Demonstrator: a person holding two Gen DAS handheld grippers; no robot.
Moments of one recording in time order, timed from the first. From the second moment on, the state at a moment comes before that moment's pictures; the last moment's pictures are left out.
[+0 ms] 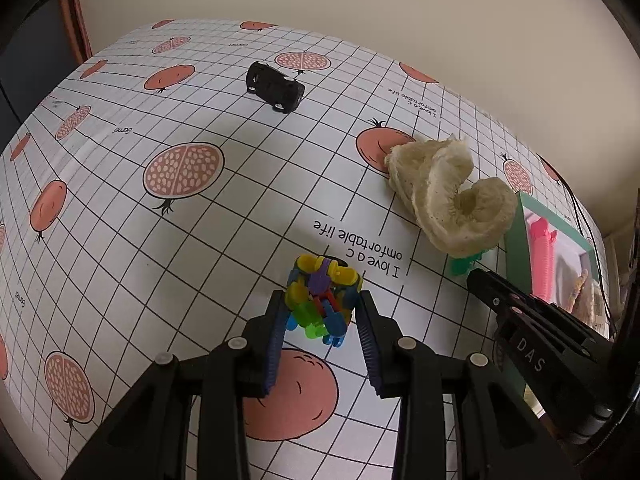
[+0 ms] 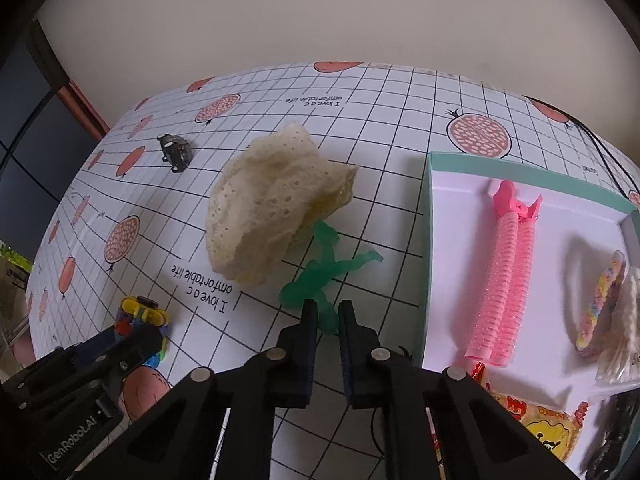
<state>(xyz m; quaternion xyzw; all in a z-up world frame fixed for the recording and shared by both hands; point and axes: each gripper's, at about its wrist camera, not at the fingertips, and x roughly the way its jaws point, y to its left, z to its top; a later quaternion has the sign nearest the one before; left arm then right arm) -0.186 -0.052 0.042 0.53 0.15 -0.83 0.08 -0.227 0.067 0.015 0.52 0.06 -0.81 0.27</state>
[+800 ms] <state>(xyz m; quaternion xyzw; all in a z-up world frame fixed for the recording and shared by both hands) -0.182 -0.053 0.107 0.46 0.15 -0.87 0.07 -0.220 0.087 0.077 0.47 0.05 -0.83 0.29</state>
